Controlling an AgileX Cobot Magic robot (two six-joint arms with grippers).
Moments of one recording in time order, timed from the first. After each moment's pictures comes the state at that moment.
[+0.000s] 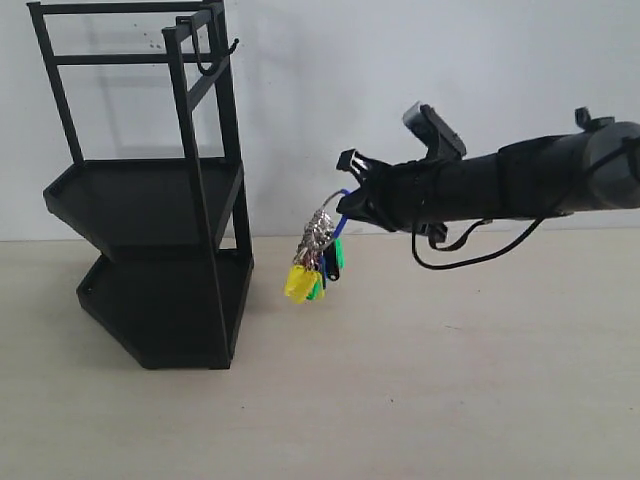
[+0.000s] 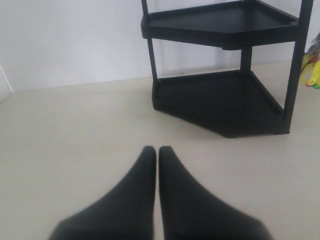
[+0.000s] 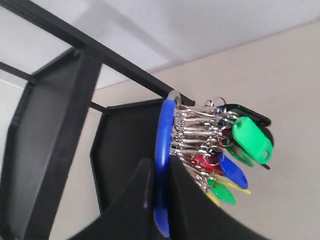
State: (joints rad) left arm 0.01 0.00 0.00 0.03 0.26 0.10; right arm 0.17 2.06 -1.47 1.64 0.51 -1.02
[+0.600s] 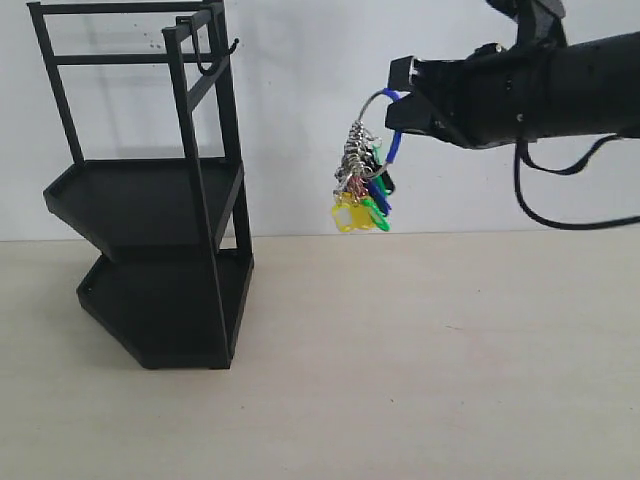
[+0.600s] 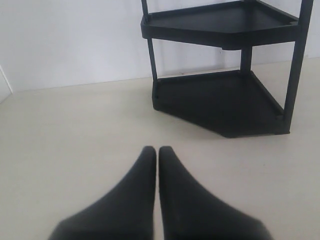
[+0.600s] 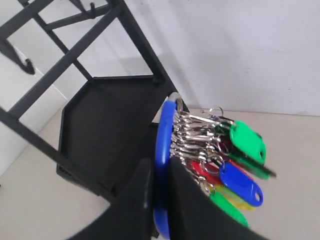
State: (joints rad) left arm 0.01 0.00 0.00 0.03 0.26 0.10; right arm 0.15 1.54 -1.20 1.44 0.46 -1.10
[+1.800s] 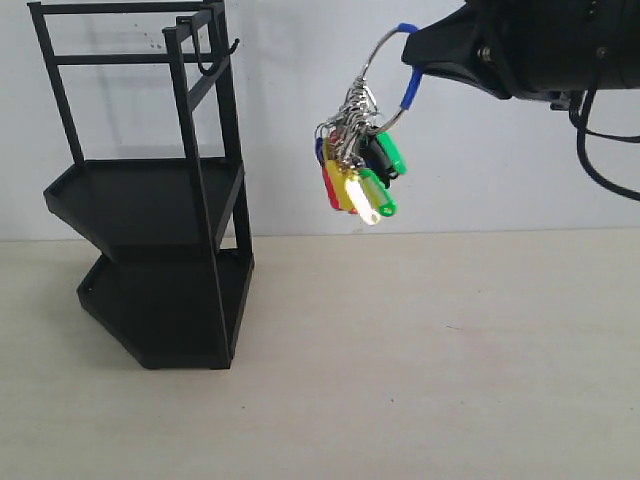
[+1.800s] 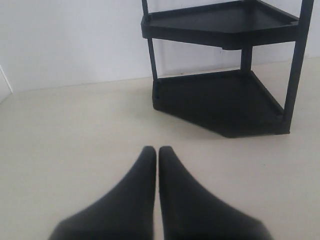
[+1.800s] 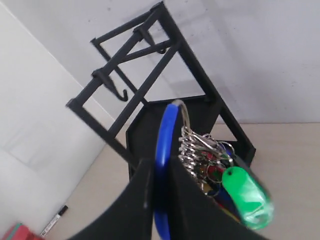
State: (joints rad) left arm 0.01 0.00 0.00 0.03 0.26 0.10; right arm 0.15 1.33 -1.12 1.47 0.51 -0.94
